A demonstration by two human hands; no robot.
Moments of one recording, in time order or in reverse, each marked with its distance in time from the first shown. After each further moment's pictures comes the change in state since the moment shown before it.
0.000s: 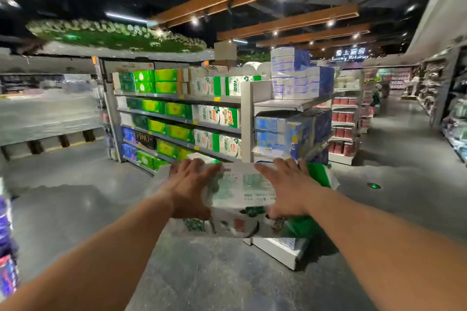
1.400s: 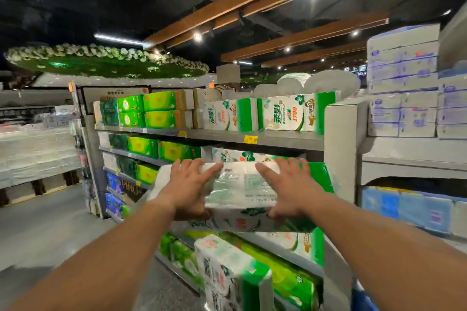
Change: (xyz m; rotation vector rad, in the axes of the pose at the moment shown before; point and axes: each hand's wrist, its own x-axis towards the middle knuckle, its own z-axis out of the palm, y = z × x) left_hand 0.729 -0.575 0.205 0.219 0.108 0.026; right_hand 0.946 0.087 0.110 -0.090 0.159 0.082
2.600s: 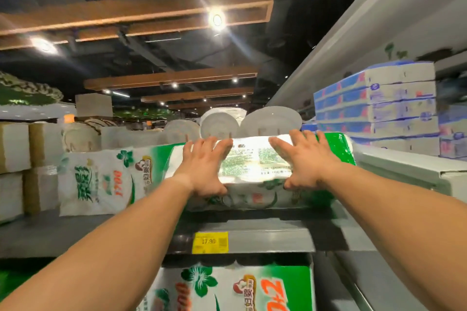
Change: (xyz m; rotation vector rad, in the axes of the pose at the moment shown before) left_hand 0.613 -0.088 0.135 -0.328 0.374 0.485; right_hand 0.404 0.206 0.007 -0.339 0.054 0.640
